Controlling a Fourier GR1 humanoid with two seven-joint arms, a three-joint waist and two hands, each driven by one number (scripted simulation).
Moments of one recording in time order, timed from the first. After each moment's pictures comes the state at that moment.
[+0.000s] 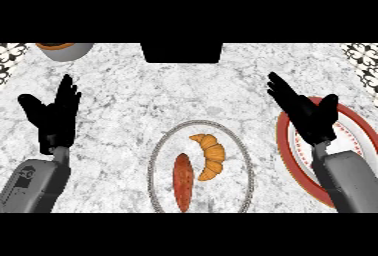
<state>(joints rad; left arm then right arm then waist) -0.29 0.35 -0.09 -1.32 0.27 0.42 0.13 -0.36 -0.36 0.19 -1.34 -0.26 0.07 0.12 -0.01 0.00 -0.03</state>
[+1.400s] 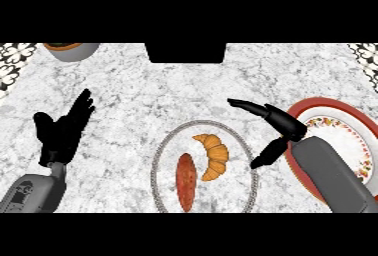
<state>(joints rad) -0.20 0.38 -0.13 -1.35 0.24 0.17 0.11 -0.54 -0.35 0.35 -0.90 0.21 0.29 -0.70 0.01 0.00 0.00</state>
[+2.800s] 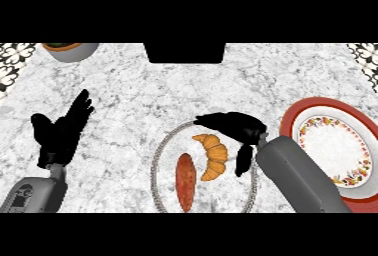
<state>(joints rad) -0.18 0.31 -0.05 -1.38 0.15 0.12 0.14 -0.59 -0.21 0.47 -1.02 0.68 0.41 -0.29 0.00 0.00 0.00</state>
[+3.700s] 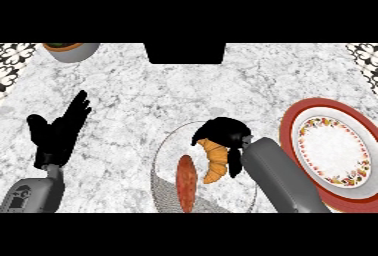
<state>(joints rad) -0.17 0.28 0.03 -1.38 0.10 0.04 0.14 -0.61 -0.10 0.45 -0.89 0.94 0.40 -0.35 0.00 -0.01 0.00</state>
